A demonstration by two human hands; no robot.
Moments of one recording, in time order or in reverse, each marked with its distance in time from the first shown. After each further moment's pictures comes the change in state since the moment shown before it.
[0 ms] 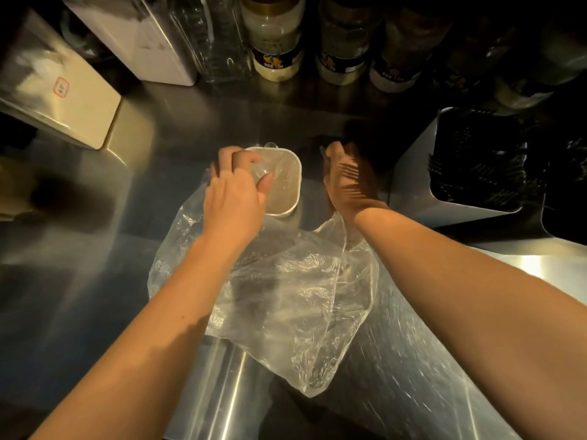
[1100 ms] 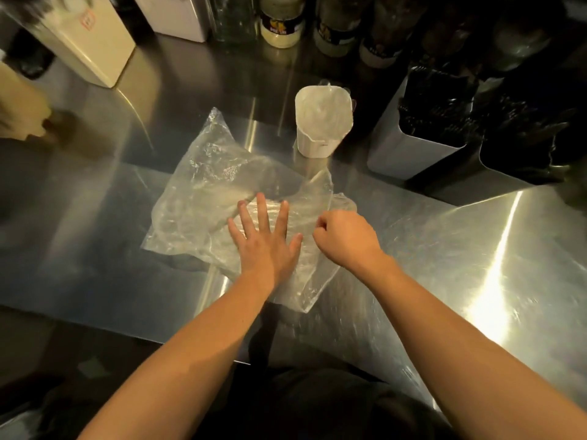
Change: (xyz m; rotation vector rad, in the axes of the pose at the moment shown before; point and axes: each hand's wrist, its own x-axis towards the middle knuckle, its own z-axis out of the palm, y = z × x) left_hand -0.186 -0.012 0.104 0.347 -0.291 -0.053; right_hand -0.202 -0.021 -0.067 -0.046 -0.493 0.101
